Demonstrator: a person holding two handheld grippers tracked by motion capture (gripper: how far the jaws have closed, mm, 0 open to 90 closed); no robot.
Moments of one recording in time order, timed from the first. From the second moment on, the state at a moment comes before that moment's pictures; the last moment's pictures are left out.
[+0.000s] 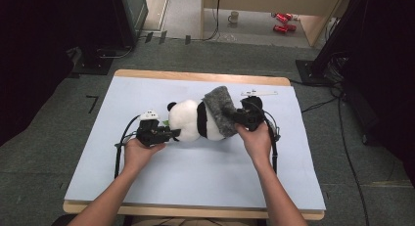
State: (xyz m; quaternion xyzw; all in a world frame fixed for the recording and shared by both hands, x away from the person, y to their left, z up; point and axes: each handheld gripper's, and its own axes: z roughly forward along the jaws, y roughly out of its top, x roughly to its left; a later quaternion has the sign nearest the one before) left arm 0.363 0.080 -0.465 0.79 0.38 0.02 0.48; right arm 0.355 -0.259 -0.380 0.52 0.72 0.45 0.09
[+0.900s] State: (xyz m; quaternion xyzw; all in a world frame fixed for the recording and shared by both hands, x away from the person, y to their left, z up) left arm 0.373 0.086 -0.467 0.79 0.39 0.00 0.47; right arm 0.366 -0.294 -0.438 0.59 0.71 0.39 0.06
